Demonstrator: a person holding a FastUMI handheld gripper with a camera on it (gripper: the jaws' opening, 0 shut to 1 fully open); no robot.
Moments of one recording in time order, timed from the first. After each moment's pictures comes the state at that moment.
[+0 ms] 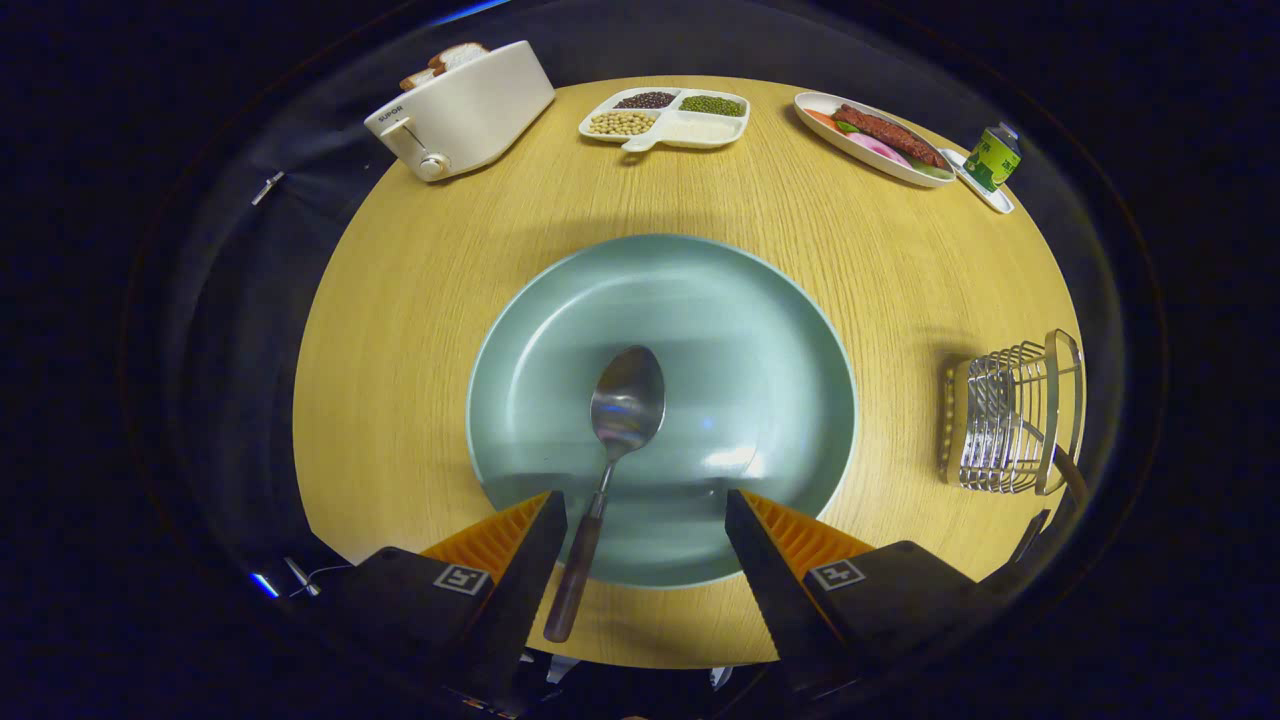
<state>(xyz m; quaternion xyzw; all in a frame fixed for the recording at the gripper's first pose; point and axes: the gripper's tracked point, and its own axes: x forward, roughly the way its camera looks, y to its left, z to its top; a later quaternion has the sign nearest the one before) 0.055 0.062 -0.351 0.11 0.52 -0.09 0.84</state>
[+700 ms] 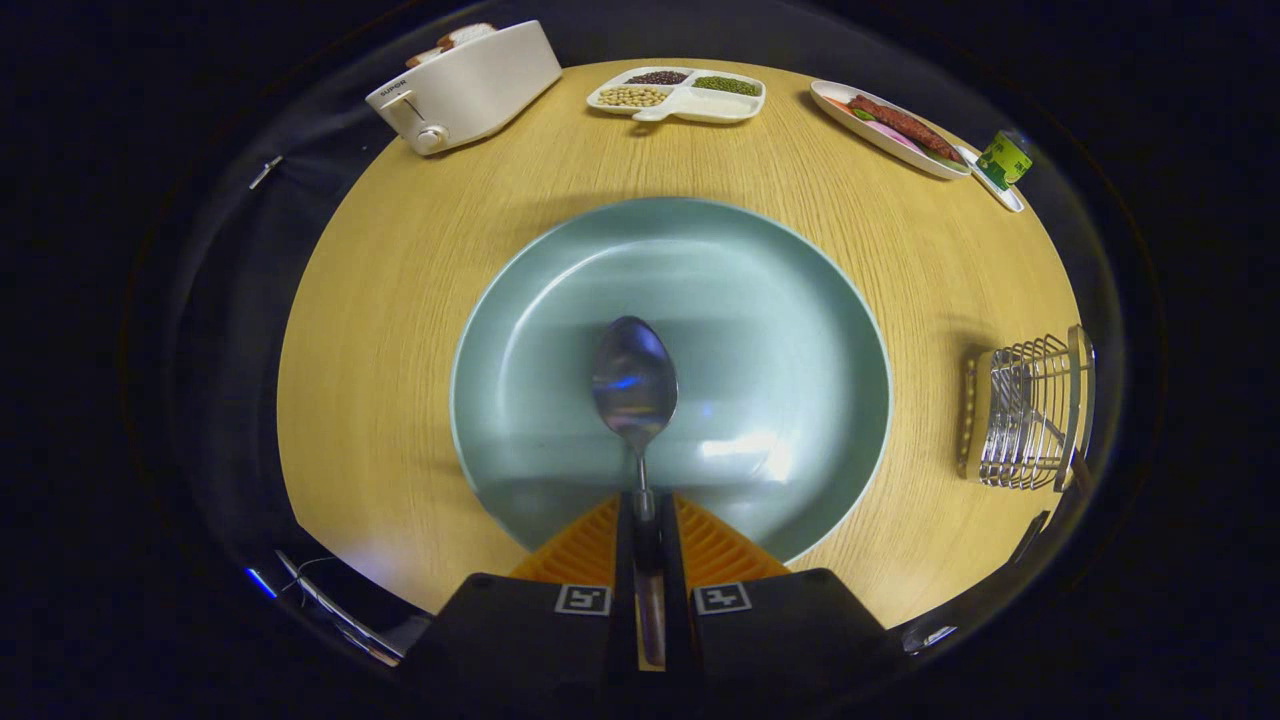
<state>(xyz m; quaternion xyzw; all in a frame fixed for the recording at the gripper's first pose) 0.051 0.068 -0.374 0.09 0.54 -0.07 0.83</state>
